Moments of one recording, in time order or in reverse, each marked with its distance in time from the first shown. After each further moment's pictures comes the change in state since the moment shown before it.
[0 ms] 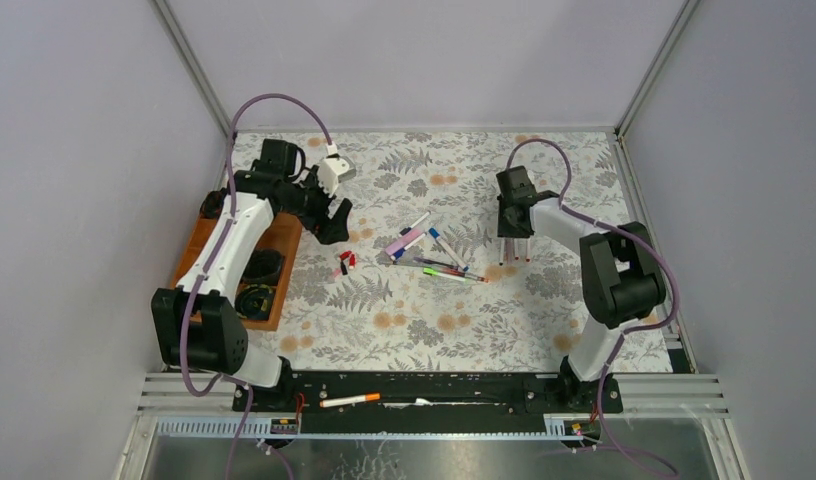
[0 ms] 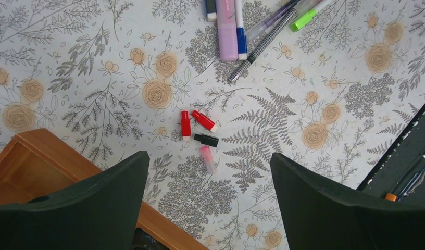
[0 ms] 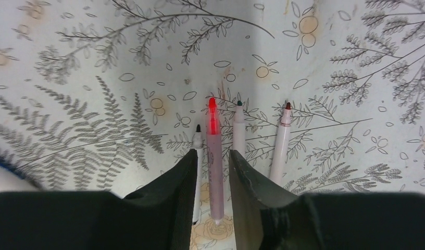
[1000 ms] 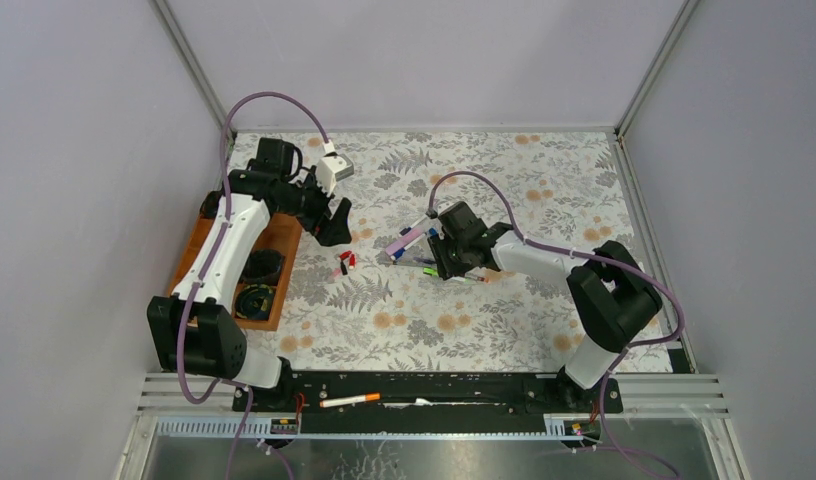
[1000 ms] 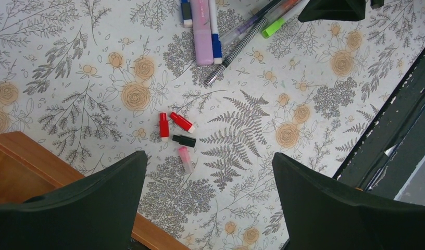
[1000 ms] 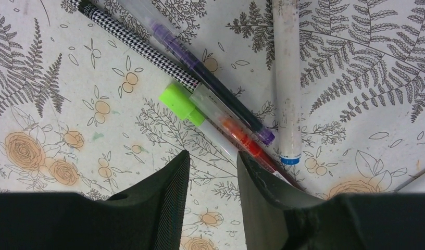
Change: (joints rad) left arm 0.000 -0.028 0.041 -0.071 0.066 -0.038; right arm 0.389 -0.110 -0.107 0.059 -0.259 -0.087
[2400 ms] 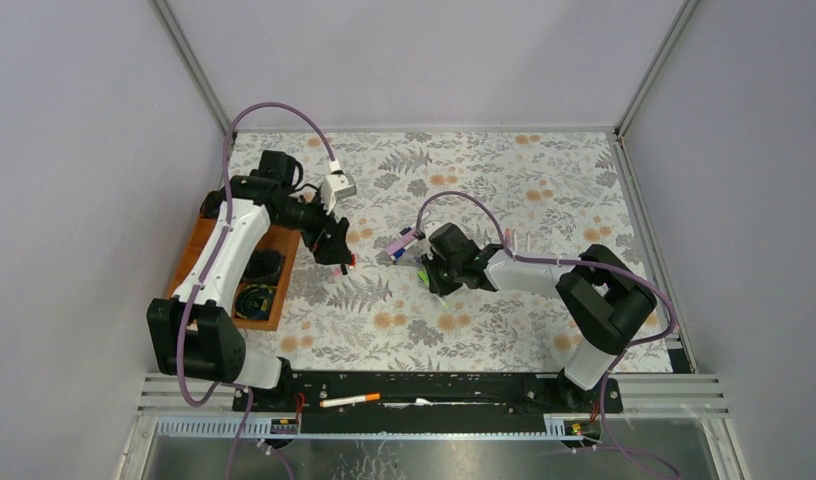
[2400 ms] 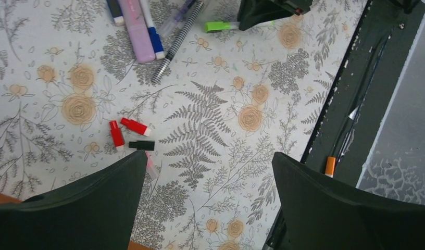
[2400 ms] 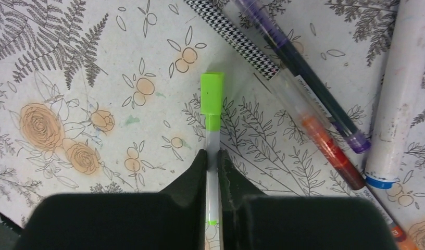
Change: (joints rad) left arm 0.000 -0.016 -0.048 -0.126 0.148 0.170; right arm 0.100 0.012 -0.129 0.194 -0.041 0.004
